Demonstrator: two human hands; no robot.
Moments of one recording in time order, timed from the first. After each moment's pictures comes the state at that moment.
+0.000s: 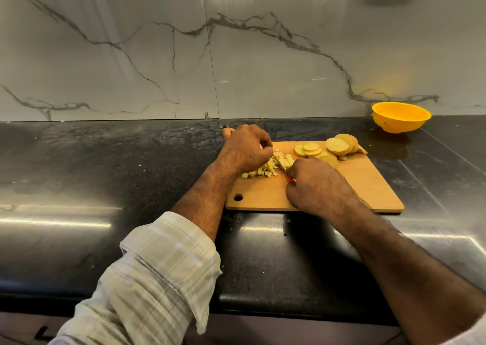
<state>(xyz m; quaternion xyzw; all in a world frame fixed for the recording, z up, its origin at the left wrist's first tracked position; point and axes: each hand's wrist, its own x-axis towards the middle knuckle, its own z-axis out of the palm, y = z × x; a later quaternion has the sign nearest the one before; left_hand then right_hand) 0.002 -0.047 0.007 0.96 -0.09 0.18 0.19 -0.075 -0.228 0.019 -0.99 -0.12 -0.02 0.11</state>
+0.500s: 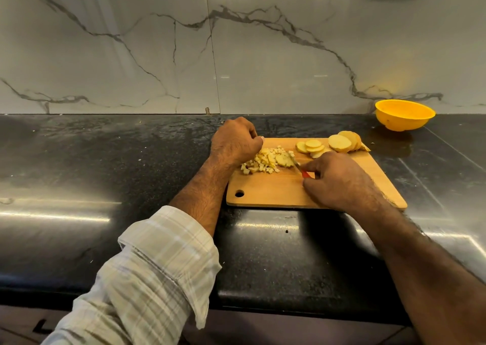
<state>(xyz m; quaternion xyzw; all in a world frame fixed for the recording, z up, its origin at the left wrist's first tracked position) 0.013 -0.028 0.003 0.96 0.01 0.20 0.20 -0.067 -0.262 0.017 -0.98 -0.08 -0.01 0.19</state>
